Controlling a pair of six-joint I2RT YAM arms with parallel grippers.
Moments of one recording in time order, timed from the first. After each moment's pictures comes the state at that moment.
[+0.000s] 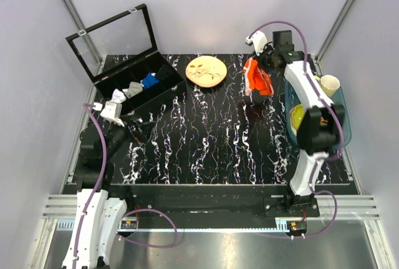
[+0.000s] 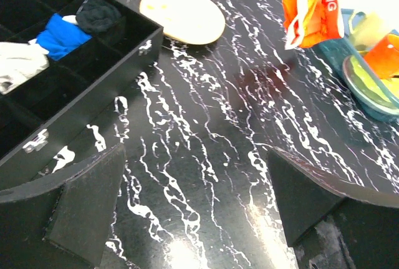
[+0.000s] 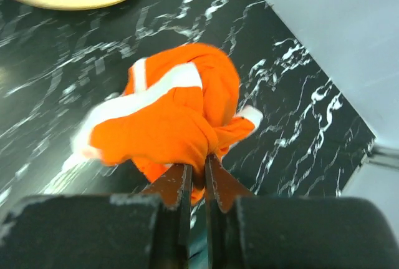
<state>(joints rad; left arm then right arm) 0.00 0.46 0.58 -0.27 0.46 -0.21 0.13 2.08 1.93 -0.58 -0.19 -0.65</state>
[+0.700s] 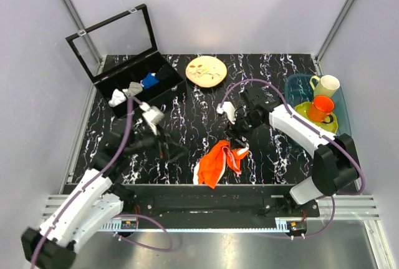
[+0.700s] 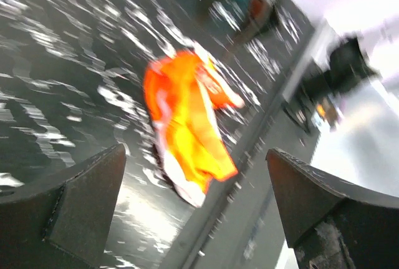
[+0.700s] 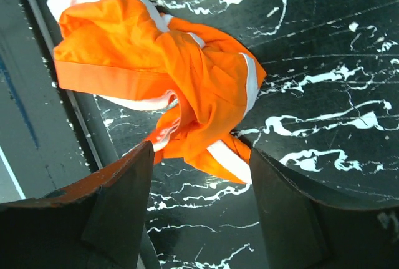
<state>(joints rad) -0.32 0.62 0.56 -0.22 0.68 -0.28 0.50 1.52 1.13 -0.82 -0.54 -0.60</state>
